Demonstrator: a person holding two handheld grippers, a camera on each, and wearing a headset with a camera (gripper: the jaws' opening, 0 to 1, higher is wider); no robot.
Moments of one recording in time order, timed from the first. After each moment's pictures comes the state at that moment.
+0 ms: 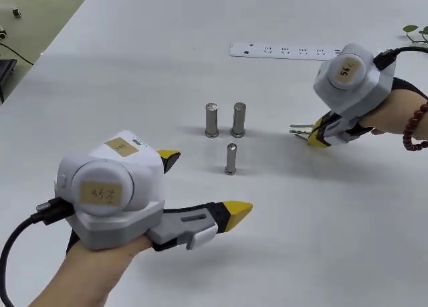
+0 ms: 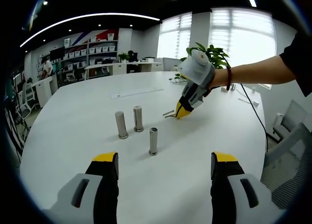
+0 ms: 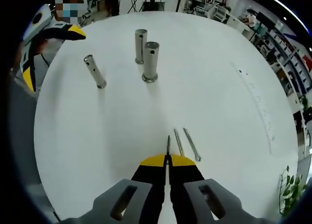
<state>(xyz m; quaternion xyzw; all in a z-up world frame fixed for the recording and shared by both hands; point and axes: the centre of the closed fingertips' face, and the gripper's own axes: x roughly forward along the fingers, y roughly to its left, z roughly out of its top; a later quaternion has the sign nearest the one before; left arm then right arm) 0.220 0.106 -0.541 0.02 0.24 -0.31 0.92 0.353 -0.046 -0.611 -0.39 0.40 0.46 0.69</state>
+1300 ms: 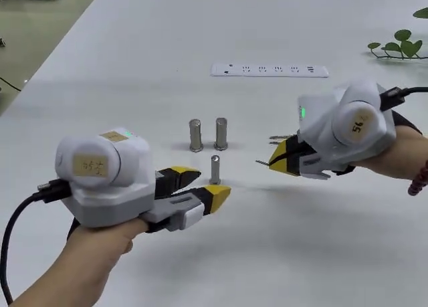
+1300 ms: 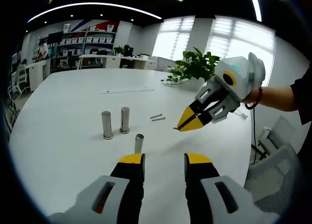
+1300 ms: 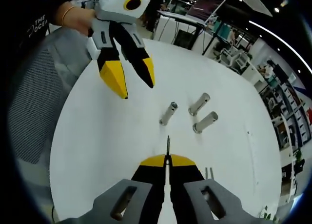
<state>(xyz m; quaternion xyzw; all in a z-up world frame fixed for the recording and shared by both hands) 0.218 0.083 -0.530 -0.05 0.27 -0.35 0.90 0.253 0.012 -0.550 -0.43 0.22 0.57 0.66</state>
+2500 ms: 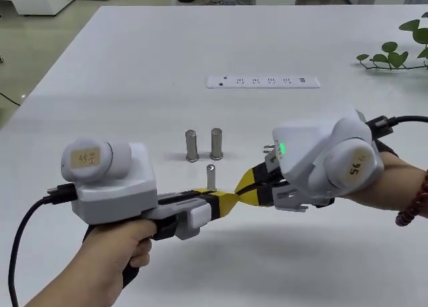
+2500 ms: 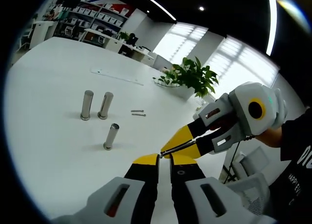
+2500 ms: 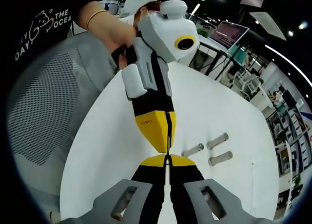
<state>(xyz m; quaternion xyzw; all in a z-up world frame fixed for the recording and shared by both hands) 0.200 0.054 -0.520 -0.20 0.31 -0.38 0.85 0.199 0.055 -0.530 -0.43 0.15 0.63 0.63</state>
